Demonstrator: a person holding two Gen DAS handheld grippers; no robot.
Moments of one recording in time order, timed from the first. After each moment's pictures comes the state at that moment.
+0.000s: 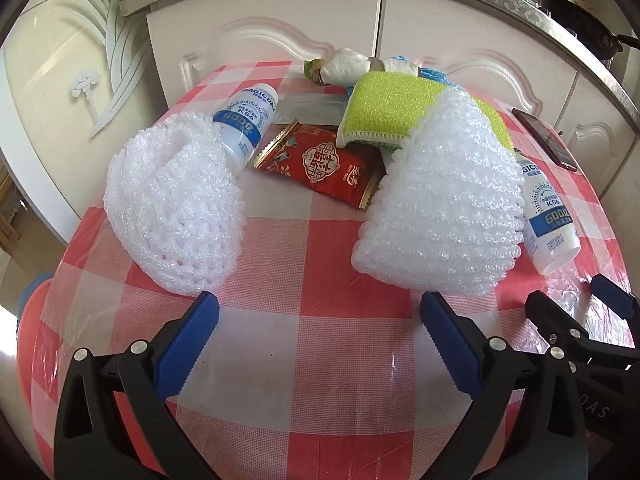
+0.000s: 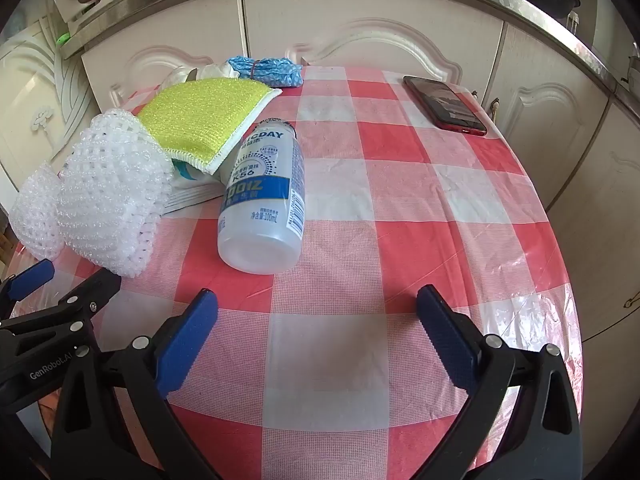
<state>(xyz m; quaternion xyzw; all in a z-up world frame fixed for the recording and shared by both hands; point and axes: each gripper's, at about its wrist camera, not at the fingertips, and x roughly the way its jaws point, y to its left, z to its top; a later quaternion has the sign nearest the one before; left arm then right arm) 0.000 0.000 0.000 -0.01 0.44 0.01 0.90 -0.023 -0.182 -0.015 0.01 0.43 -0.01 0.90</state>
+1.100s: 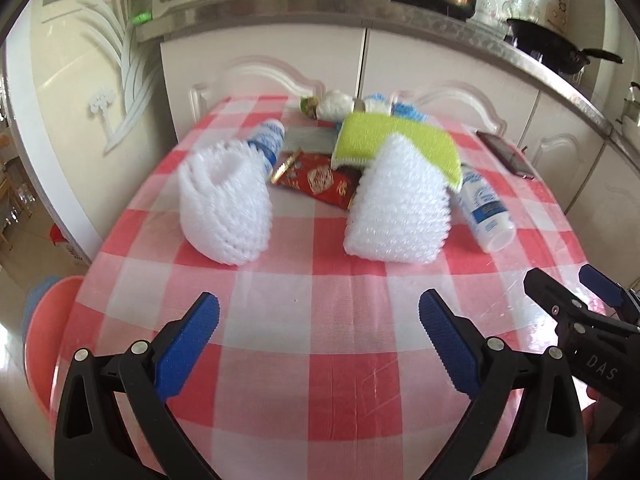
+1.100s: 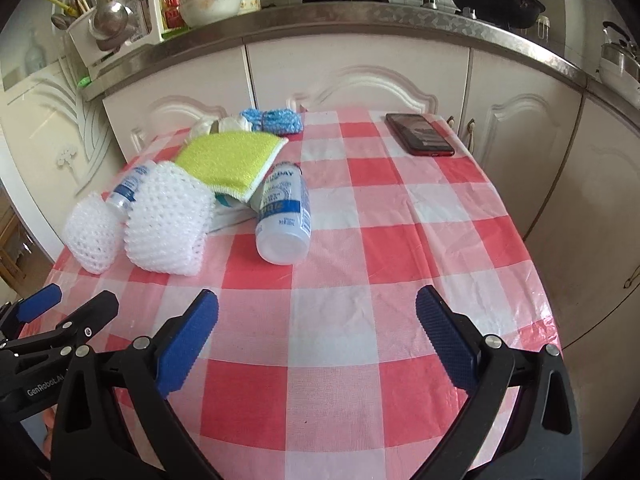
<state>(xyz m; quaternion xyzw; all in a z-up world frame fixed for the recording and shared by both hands) -0.064 0.017 0.045 -0.02 0.39 -0.02 0.92 -0.081 -0.182 0.027 0.05 0.35 -0.01 0.93</state>
